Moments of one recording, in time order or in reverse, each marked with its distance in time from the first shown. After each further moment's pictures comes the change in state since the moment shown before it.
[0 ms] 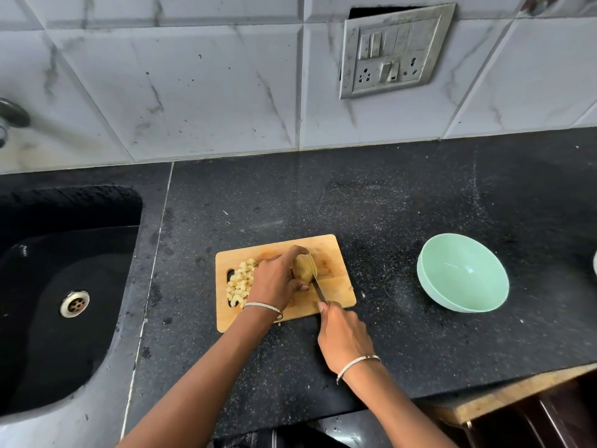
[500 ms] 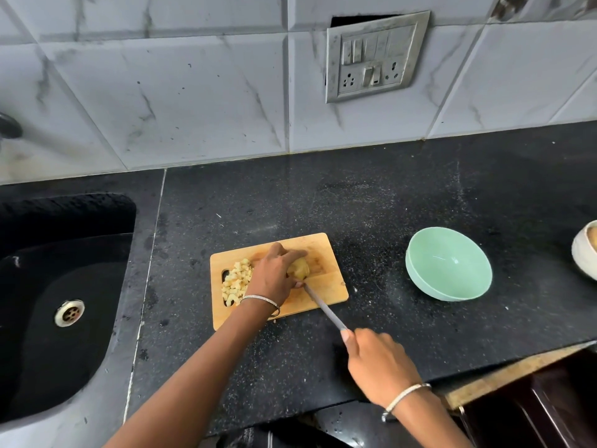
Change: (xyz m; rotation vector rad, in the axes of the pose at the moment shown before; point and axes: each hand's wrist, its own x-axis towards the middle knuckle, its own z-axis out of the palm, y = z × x) left_hand 0.001 0.007 -0.003 0.093 -0.055 0.058; right_hand -0.057 0.034 -0.046 -0.046 -0.138 0.068
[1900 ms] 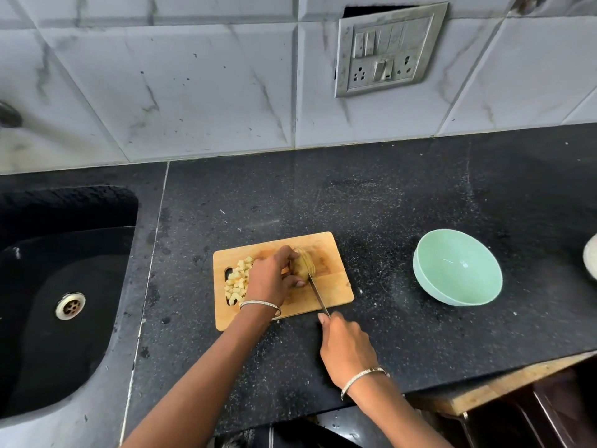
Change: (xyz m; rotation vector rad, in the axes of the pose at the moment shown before) left_hand -0.001 -0.018 0.015 -0.286 0.126 -0.138; right_hand 0.040 -0.032 0.041 0.026 0.097 -0.052
